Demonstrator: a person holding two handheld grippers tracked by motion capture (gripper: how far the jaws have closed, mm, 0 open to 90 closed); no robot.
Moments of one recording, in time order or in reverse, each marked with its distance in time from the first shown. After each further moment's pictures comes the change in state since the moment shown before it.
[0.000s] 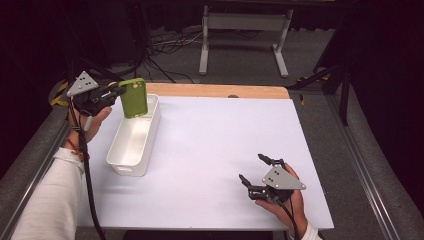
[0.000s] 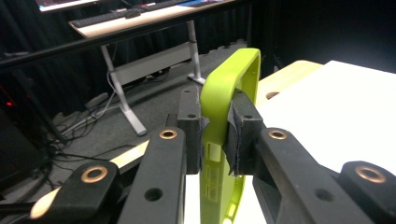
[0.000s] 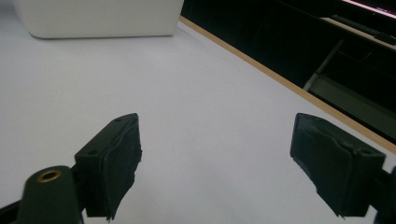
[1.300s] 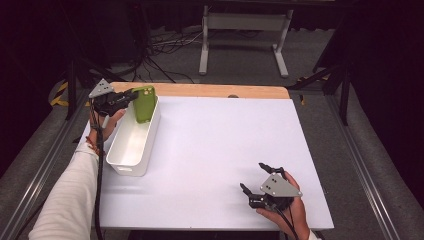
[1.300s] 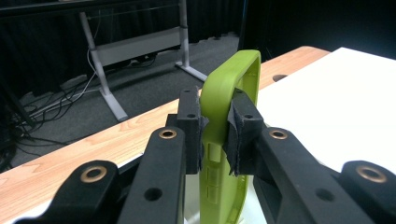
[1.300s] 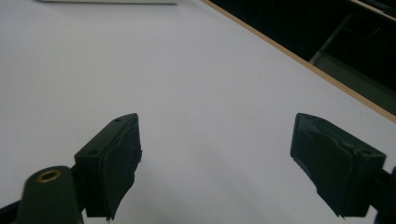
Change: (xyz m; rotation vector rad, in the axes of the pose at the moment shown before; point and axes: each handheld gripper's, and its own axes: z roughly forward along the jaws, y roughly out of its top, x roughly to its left) left arm 0.024 -0.055 0.061 0.027 -0.055 -0.083; right arm 0.012 -0.013 -0.007 0.092 -0.003 -0.006
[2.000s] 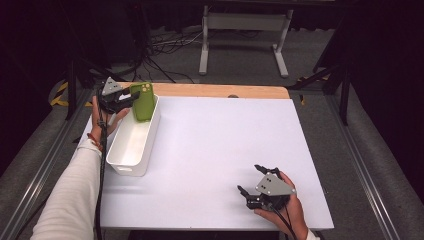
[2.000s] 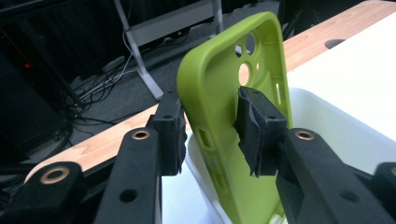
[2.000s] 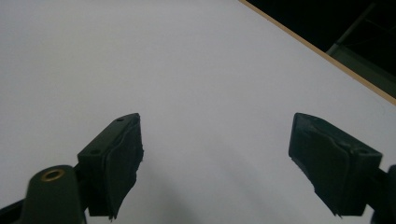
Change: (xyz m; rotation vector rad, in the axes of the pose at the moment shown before) left arm 0.003 0.000 0.020 0.134 0.174 0.089; right arm 0.004 -0.001 0.008 0.047 0.047 -0.022
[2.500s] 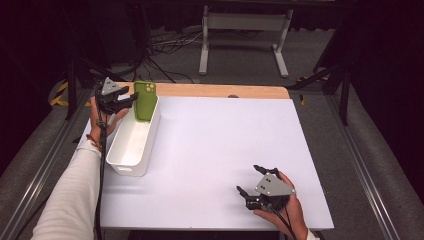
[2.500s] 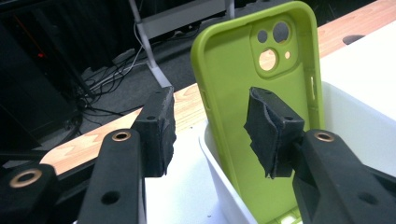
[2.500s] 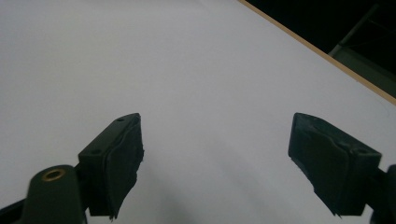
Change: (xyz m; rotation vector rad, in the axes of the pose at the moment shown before) left arm 0.003 -0.002 -0.004 0.003 0.023 -0.032; right arm 0.002 0.003 -0.002 -0.004 0.009 0.001
